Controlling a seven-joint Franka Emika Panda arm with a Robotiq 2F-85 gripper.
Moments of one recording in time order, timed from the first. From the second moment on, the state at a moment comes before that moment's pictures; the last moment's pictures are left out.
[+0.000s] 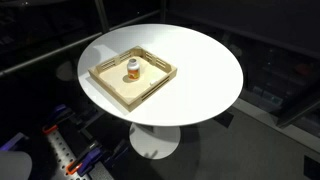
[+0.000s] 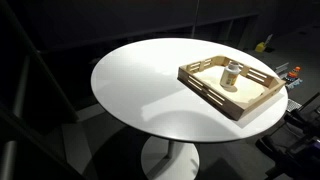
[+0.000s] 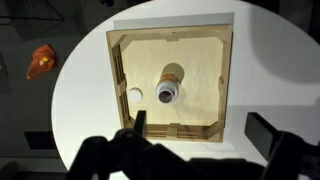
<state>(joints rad) 0.02 -0.34 0.25 -2.29 -0.07 1.95 0.37</state>
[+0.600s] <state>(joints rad) 0.03 -0.33 0.24 -2.27 -0.07 1.95 0.37</state>
